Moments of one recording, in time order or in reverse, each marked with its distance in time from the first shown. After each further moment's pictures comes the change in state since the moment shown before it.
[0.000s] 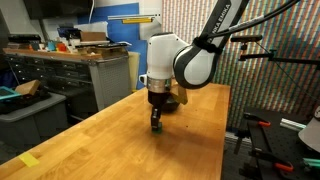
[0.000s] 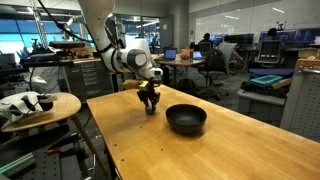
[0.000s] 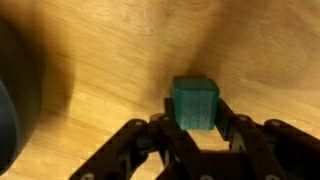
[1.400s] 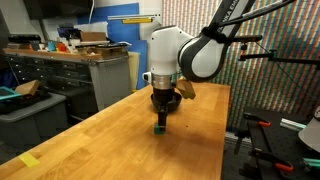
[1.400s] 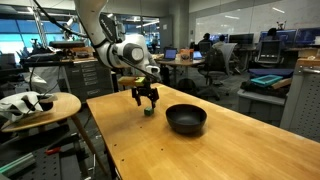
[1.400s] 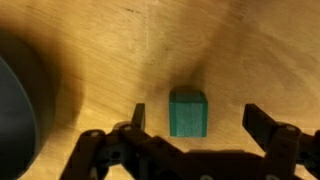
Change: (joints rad) arm -0.010 -0.075 0.017 -0.055 -0.021 -0.088 -0.016
